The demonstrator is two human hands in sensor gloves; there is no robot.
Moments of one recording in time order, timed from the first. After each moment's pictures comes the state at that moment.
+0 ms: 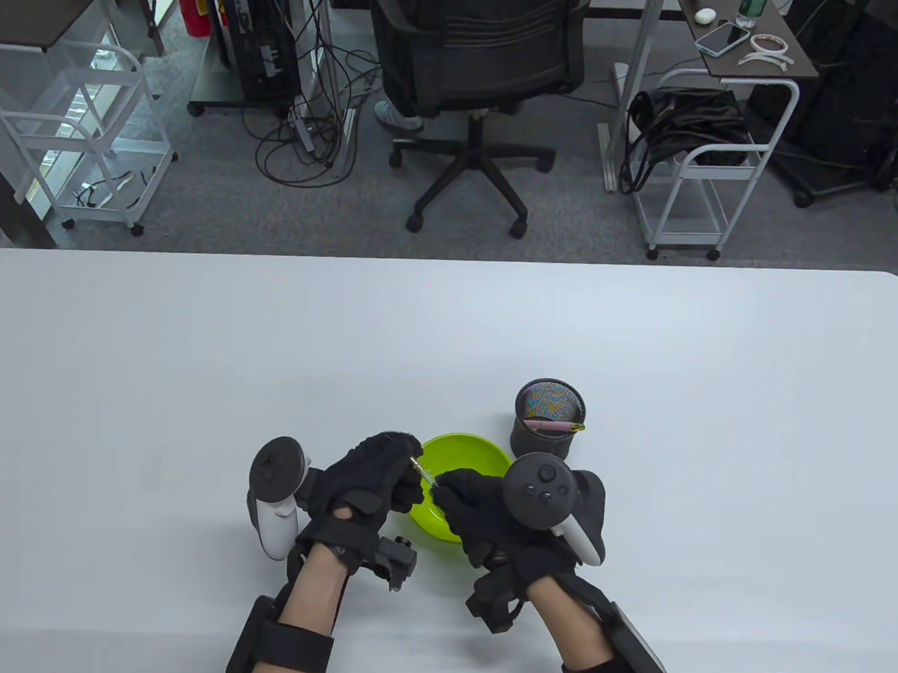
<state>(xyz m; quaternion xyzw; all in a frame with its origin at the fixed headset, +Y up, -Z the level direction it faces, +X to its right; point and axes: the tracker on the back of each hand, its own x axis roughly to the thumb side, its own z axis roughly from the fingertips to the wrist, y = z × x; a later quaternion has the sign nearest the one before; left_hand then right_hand) -0.163 -0.699 -0.308 -0.04 -0.04 0.68 0.73 0.071 -0.667 -0.287 0.15 0.04 0.91 0.38</state>
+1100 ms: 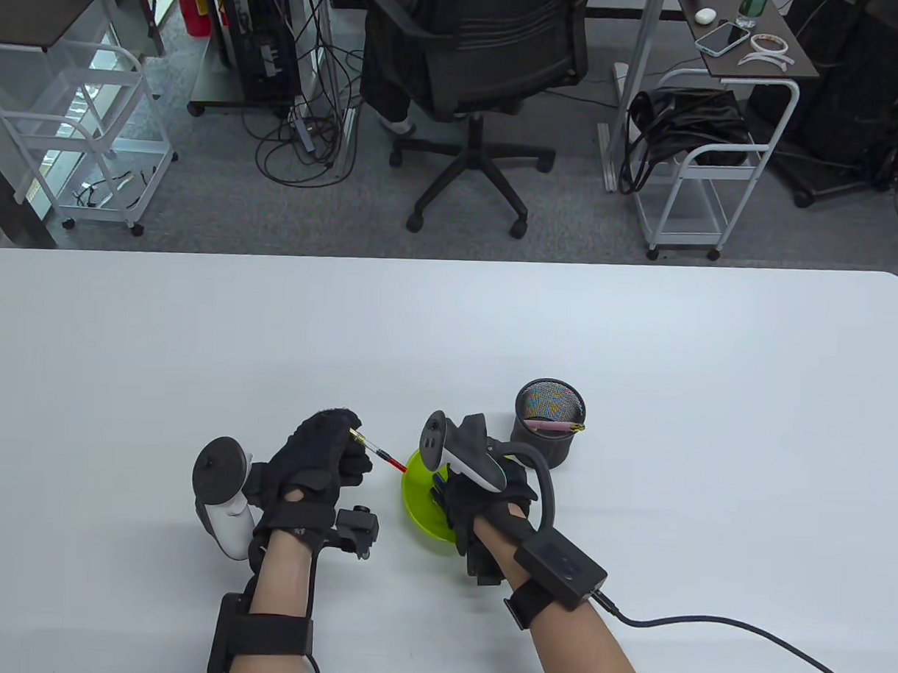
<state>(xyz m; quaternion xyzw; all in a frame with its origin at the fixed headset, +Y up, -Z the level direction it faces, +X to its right) -0.215 -0.698 -0.312 0.04 0.04 0.71 0.70 0.014 -0.719 -0.359 0.00 0.19 0.98 -0.02</state>
